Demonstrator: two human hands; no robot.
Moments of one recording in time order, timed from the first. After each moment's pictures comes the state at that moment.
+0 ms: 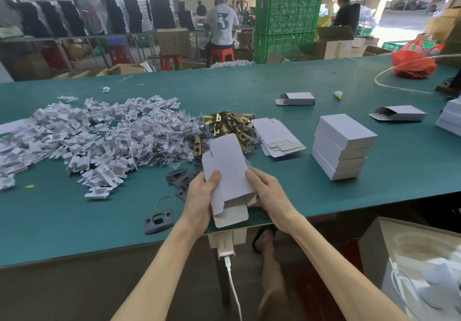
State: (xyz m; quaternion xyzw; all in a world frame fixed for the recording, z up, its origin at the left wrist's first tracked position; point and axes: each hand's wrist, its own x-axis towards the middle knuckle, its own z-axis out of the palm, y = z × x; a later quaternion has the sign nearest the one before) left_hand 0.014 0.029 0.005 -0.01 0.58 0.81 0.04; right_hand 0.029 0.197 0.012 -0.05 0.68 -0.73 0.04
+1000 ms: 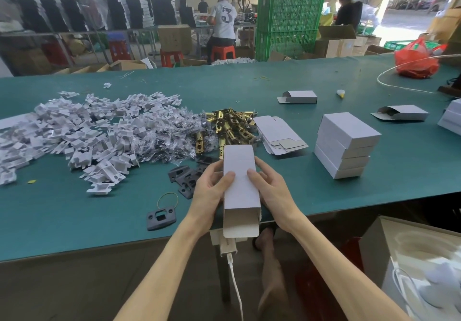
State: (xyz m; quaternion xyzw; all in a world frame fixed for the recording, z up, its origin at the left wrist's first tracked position) left_hand 0.017 0.031 -0.001 0.05 0.62 0.78 0.03; right_hand 0.033 0.195 0.014 -0.07 0.67 -0.74 -0.03
